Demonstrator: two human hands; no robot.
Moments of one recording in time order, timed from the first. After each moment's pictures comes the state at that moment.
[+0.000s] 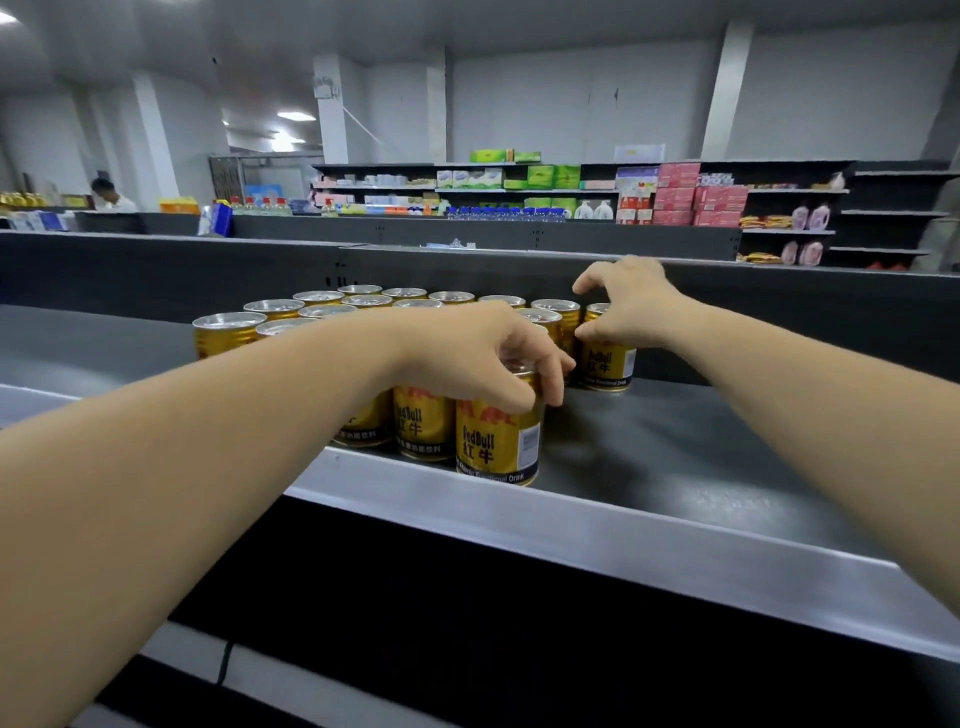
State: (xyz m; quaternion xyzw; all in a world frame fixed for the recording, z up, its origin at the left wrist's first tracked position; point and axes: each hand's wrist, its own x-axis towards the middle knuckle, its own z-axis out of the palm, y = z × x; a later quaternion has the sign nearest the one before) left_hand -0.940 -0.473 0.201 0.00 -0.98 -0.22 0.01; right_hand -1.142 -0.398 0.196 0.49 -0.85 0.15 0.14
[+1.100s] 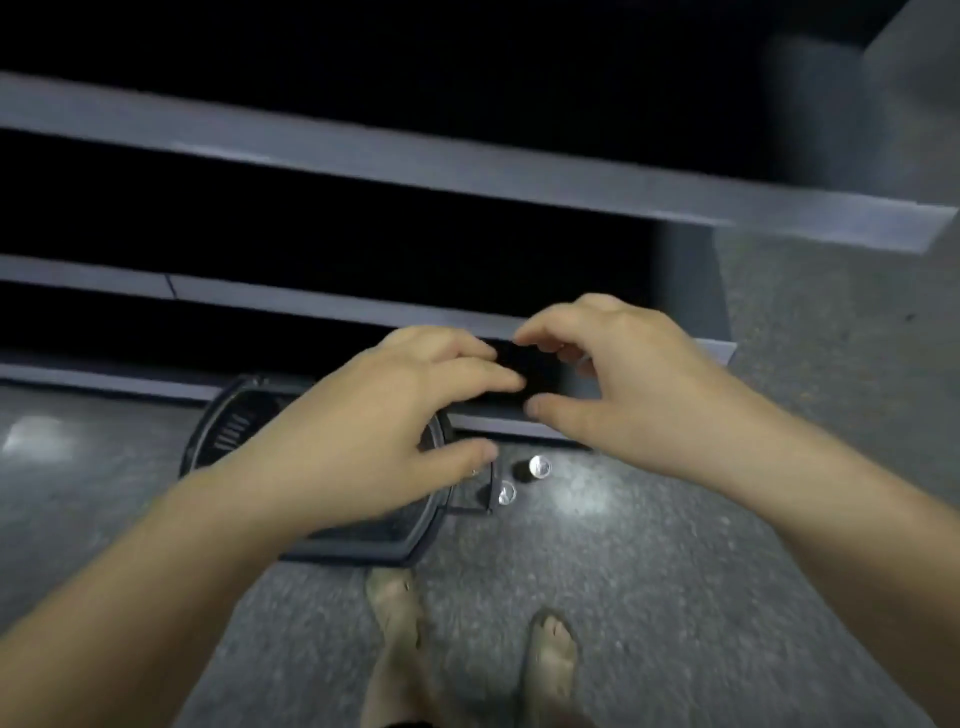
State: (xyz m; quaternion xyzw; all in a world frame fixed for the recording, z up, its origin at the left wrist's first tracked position) left_hand -0.774 -0.216 -0.157 -0.03 -0.95 -0.31 0.01; right_hand -0.906 -0.062 -0.132 0.47 -0.84 0.18 -0.22
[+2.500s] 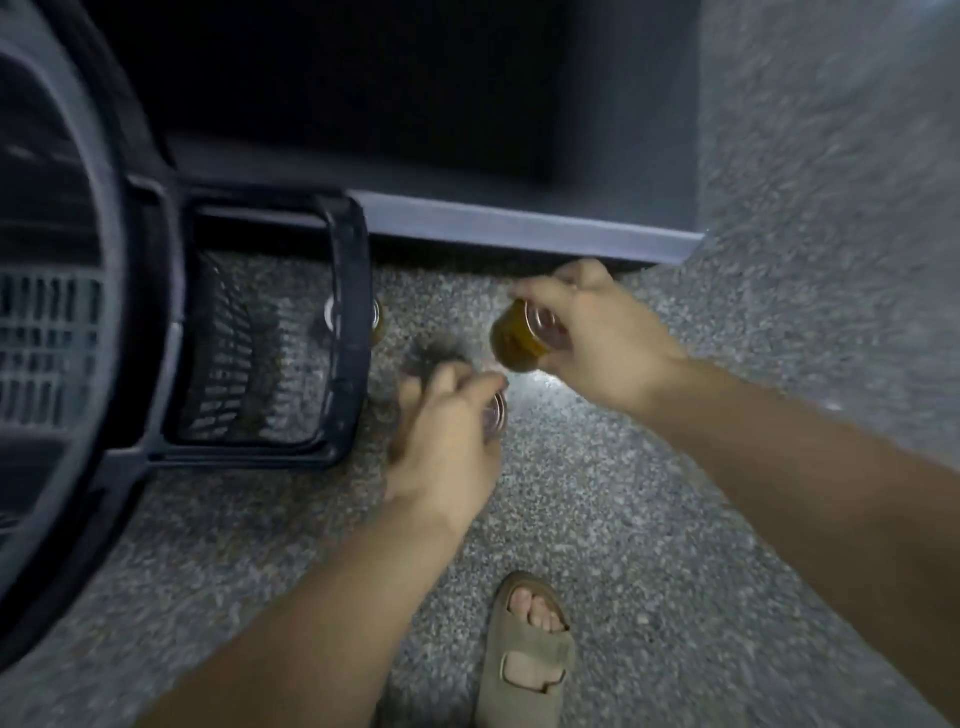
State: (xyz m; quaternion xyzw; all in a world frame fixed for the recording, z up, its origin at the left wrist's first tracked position) left_hand -0.851 -0.024 -0.802 0.29 -0.89 -0.35 -0.09; right_hand -0.999 0.047 -0.752 0.35 -0.88 0.07 -0.31
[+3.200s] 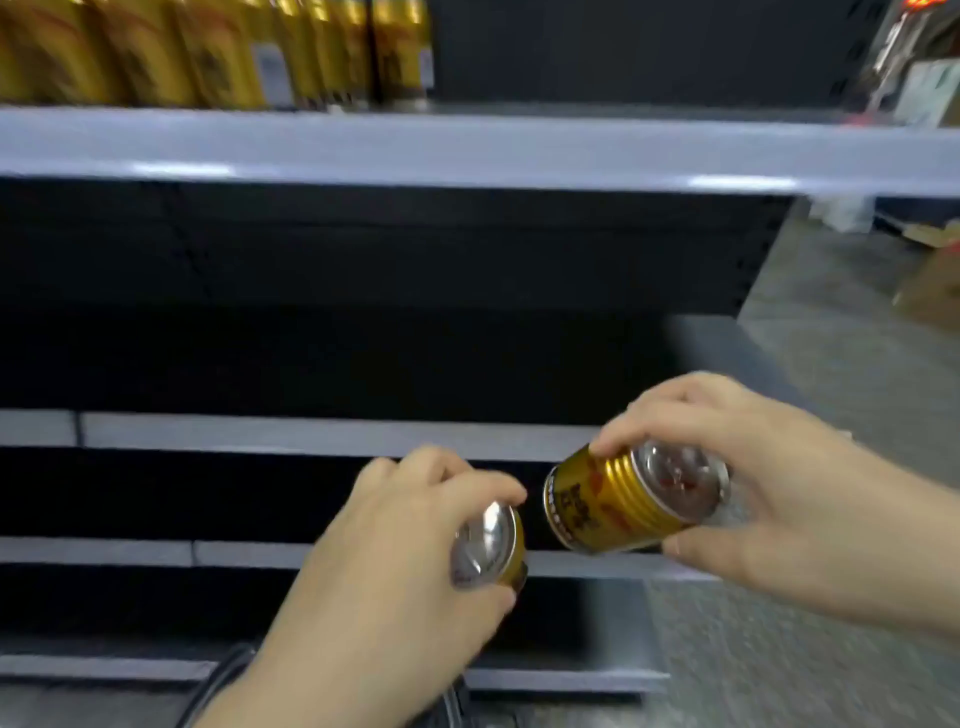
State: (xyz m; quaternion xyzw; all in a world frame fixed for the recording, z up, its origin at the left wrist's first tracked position) left_hand -0.801 -0.216 -0.040 0.09 -0.96 -0.24 0.09; right_hand -0.937 -0.031 0.012 0.50 -0.84 0.19 -0.08
